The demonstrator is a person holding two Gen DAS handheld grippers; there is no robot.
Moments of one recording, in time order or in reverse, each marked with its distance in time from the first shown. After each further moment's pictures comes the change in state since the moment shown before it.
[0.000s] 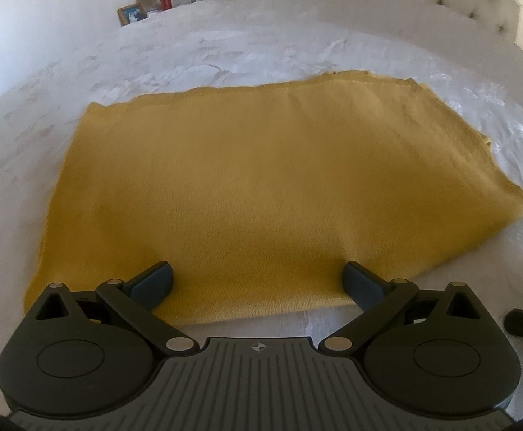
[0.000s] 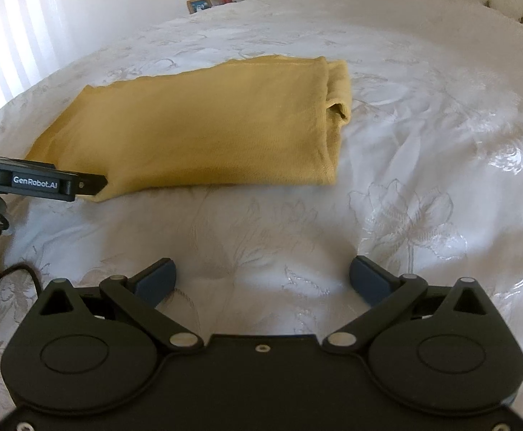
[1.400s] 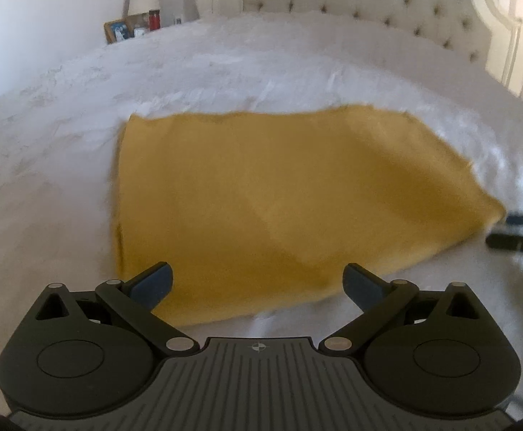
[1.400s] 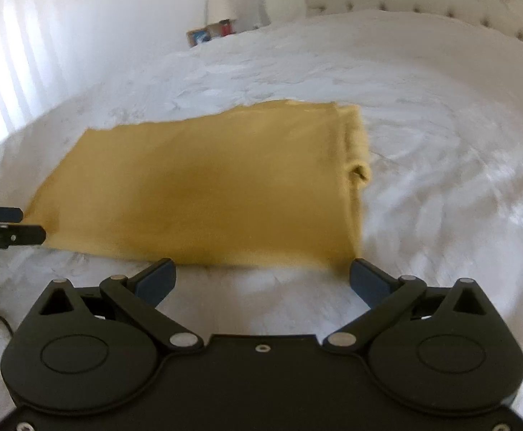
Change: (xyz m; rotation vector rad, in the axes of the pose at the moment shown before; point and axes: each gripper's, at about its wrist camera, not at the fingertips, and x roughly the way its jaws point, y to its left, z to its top) left arm -0.039 0.084 -0.007 0.007 -0.100 -0.146; right arm 0.006 0.005 0.032 0.046 -0.106 0.022
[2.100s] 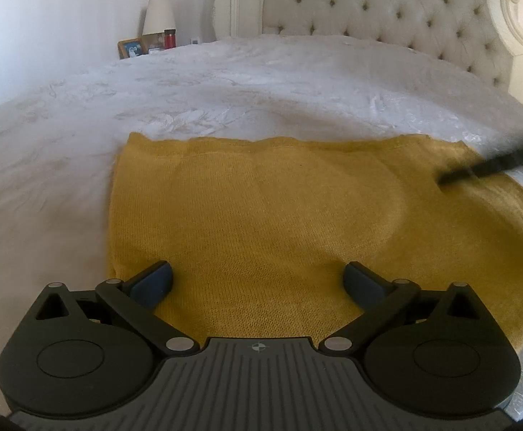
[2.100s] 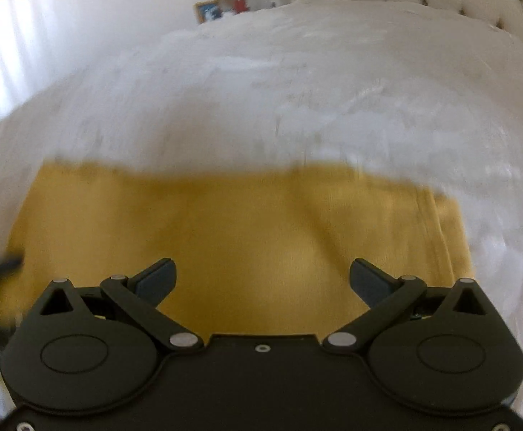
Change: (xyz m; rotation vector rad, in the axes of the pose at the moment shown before) left arm 0.077 0.031 0.017 -0.010 -0.095 0.052; right arm 0.121 0.047 0.101 -0.119 0.113 -0.023
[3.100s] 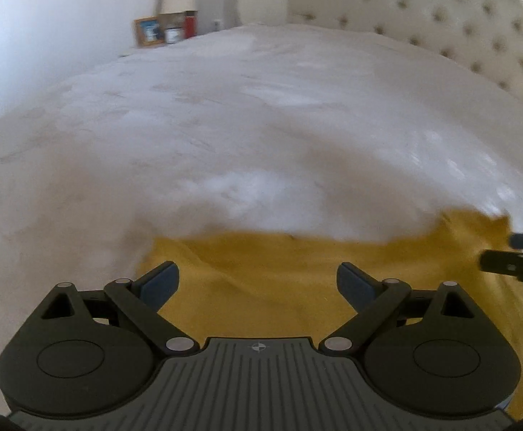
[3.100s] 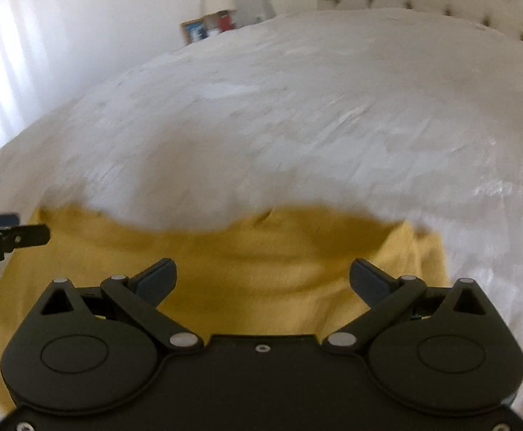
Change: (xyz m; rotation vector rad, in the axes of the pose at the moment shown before) left arm 0.023 0.025 0.104 -0.056 0.106 0.012; right arm -0.001 -0.023 0.036 0.068 -0.044 0.024
